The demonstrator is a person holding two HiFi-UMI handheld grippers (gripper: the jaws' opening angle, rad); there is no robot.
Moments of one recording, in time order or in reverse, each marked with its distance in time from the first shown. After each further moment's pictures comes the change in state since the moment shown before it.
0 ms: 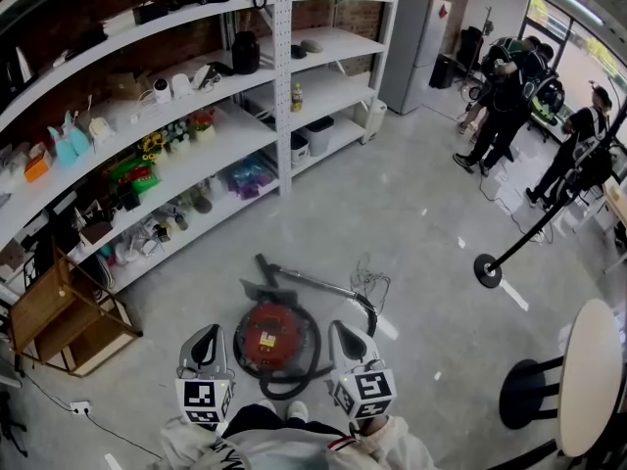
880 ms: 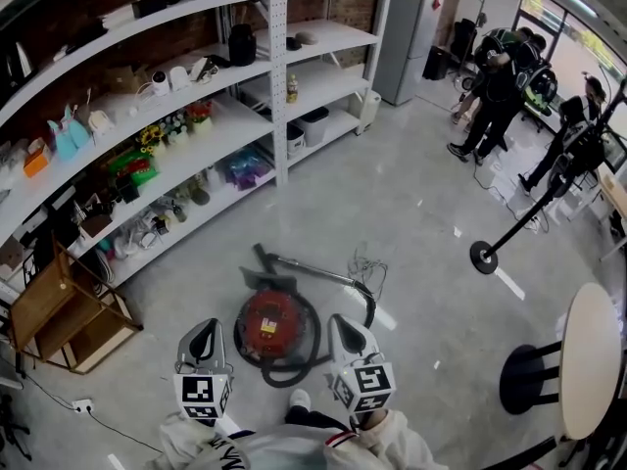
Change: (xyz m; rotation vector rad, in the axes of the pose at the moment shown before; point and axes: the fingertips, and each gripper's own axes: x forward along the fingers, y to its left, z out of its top) left arm -0.030 -0.001 0.000 0.003 -0.007 -0.021; right arm -0.026 0.018 -0.010 0.011 0.006 -0.025
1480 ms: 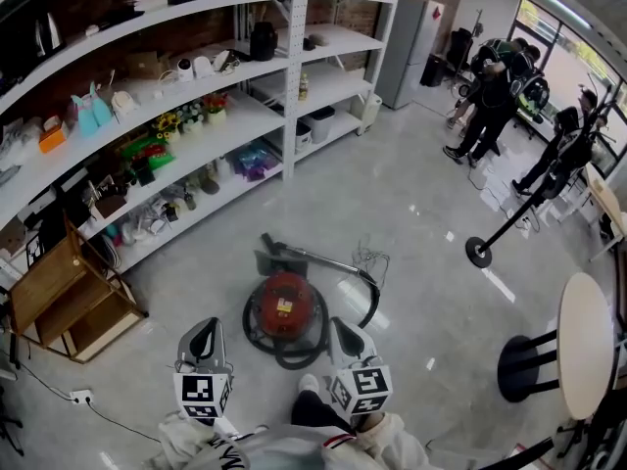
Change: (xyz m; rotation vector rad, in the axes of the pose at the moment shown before) left arm -0.099 0.047 -0.035 -0.029 -0.031 -0.017; right arm -0.051 0.103 -0.037 -0.023 0.006 -0.035
